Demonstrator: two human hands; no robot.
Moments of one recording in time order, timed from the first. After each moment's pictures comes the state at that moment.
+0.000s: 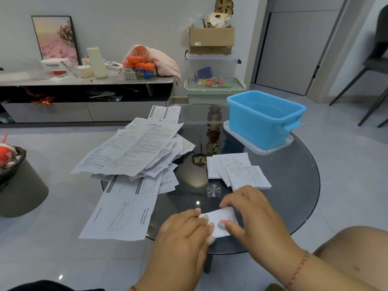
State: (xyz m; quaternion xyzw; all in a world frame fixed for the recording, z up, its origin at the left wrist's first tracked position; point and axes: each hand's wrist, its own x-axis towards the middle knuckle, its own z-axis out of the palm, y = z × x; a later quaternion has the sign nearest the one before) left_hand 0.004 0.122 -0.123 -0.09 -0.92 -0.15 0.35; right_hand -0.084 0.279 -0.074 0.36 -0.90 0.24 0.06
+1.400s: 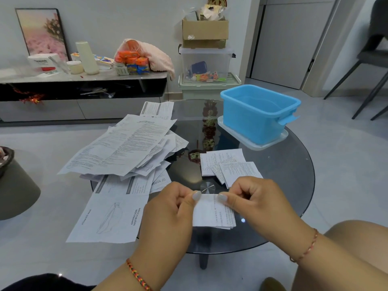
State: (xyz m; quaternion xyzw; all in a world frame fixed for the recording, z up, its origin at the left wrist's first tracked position) left_hand -0.008 0.136 -0.050 0.20 -0.83 -0.46 0.24; right_hand -0.099 0.284 -0.044 0.28 -0.83 0.48 -0.03
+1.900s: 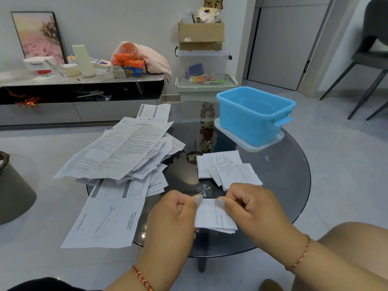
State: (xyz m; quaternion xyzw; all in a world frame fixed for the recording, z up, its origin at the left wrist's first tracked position) left_hand -0.018 0.145 -0.058 0.27 -0.78 -0.53 0.20; right_hand -0.095 0.286 -0.052 0.32 -0.86 0.39 0.02
